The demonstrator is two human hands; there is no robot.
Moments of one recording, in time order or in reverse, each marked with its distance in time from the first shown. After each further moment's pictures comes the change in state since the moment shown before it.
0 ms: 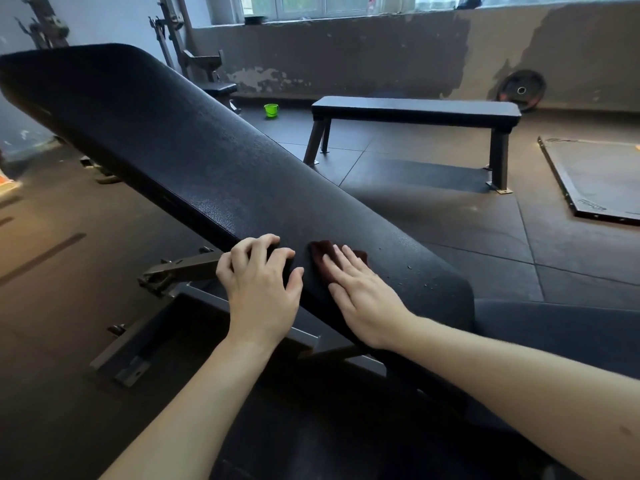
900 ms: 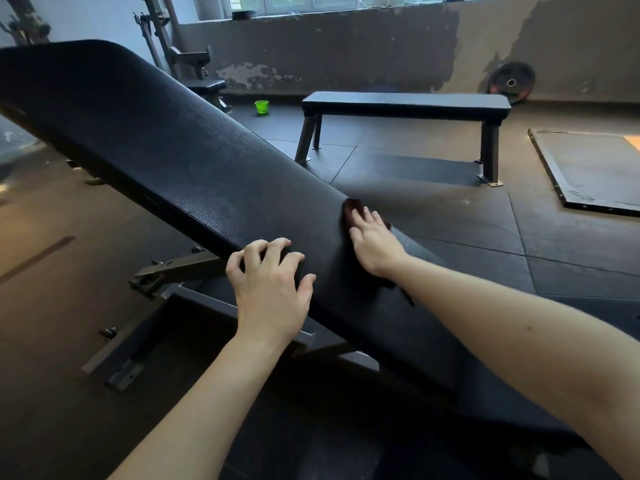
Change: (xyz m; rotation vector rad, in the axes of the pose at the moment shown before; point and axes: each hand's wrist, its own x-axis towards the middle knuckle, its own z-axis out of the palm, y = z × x) left_hand -0.002 0.022 0.008 0.078 -0.097 0.068; right_hand 0.081 0.071 -0.023 0.071 -0.016 0.366
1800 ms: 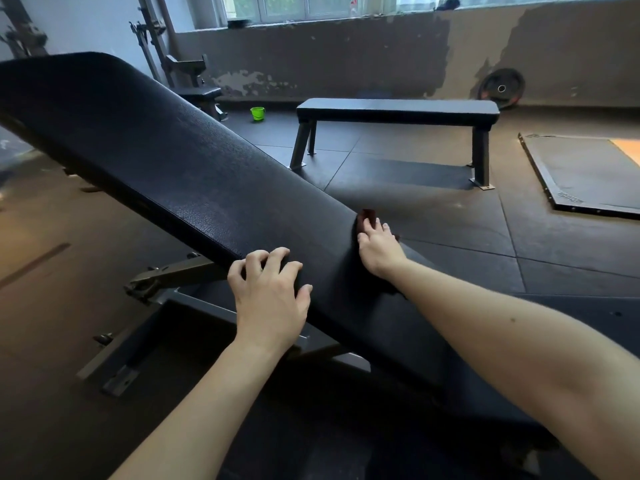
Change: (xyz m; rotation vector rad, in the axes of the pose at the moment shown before) left_hand -0.007 0.011 -0.002 0.029 -0.059 0.023; right_hand -0.003 0.026 -0.006 0.033 0.009 0.162
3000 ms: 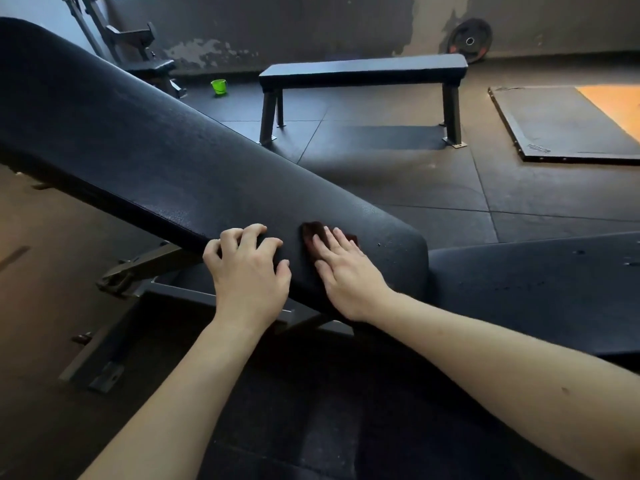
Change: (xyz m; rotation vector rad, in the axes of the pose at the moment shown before) left_hand 0.000 0.010 0.004 -0.002 -0.047 0.043; right_hand -0.122 0.002 0.034 -0.104 0.047 -0.299
